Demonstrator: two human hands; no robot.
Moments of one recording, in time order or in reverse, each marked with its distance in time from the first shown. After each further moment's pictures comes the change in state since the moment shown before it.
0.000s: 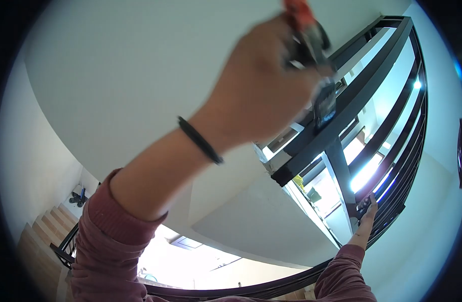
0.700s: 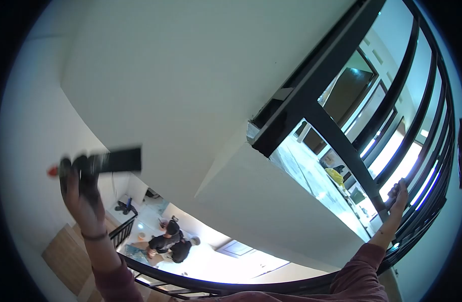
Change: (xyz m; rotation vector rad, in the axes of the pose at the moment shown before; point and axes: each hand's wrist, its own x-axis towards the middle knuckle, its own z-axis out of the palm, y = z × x) left_hand -0.199 0.110 -0.134 0.039 0.624 -0.036; right_hand 0.017 0.013 -0.012 -0.029 0.010 -0.043
